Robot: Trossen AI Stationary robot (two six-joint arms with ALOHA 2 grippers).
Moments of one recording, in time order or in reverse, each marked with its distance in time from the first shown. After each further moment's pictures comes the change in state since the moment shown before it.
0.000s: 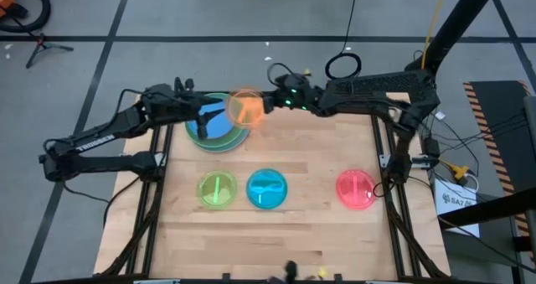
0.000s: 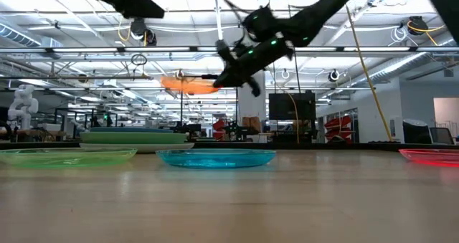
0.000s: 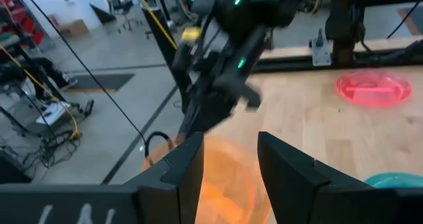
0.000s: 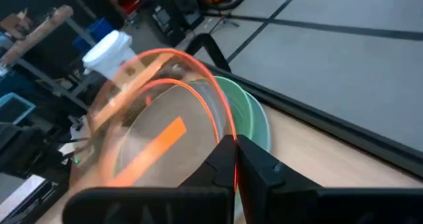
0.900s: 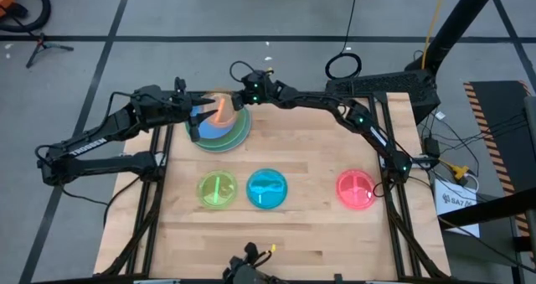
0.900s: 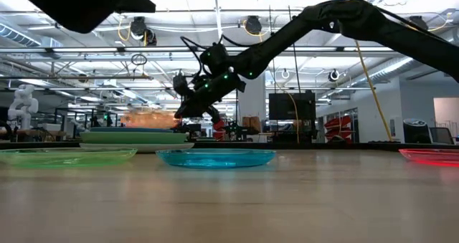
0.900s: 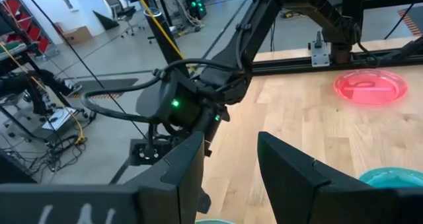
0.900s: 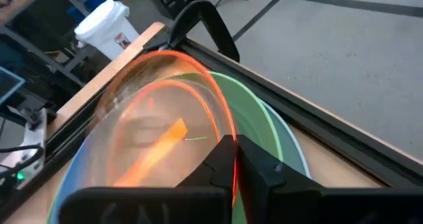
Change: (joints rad) left arm 0.000 -0.078 0.000 -0.062 0.000 0.019; right arm -0.001 0.574 0.687 -0.185 -0.076 -0.041
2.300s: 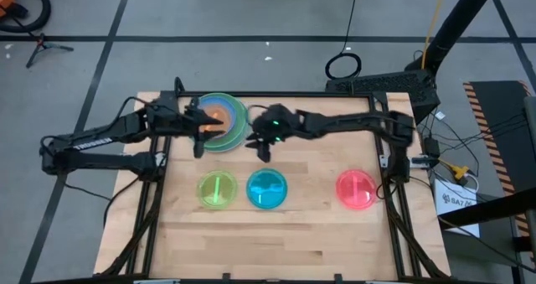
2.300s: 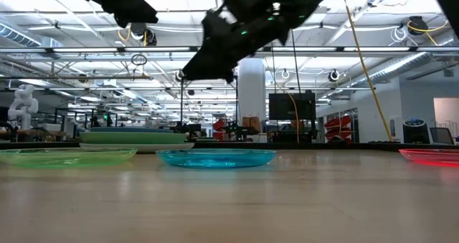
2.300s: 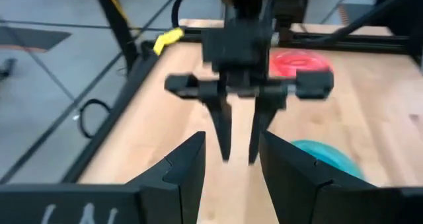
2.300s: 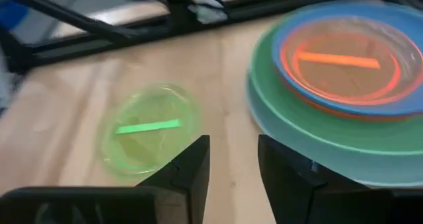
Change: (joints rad) left arm -0.172 0.059 -0.032 -0.069 0.013 -0.220; right arm 0.277 -0.557 -0.637 0.003 -0.132 -0.407
